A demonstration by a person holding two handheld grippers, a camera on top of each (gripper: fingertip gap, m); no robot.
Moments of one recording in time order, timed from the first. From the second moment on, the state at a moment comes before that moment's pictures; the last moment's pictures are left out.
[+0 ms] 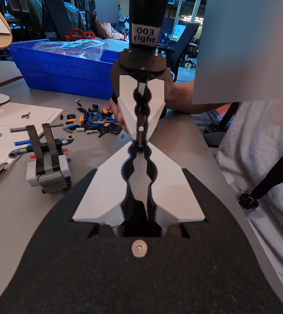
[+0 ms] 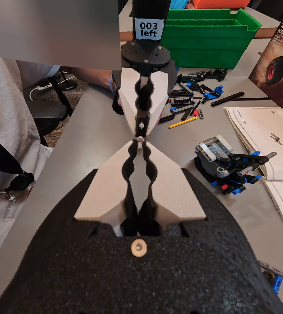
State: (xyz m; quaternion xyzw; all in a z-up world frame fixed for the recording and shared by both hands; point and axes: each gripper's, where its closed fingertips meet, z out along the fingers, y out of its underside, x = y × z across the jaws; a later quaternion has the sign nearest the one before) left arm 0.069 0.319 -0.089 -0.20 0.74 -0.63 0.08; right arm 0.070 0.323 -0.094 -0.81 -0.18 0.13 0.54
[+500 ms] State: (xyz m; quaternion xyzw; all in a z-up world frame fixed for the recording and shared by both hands) left arm 0.064 0.316 -0.077 -0.21 0.71 -0.67 0.04; right arm 0.063 0.322 -0.084 -0.80 -0.16 0.18 0.55
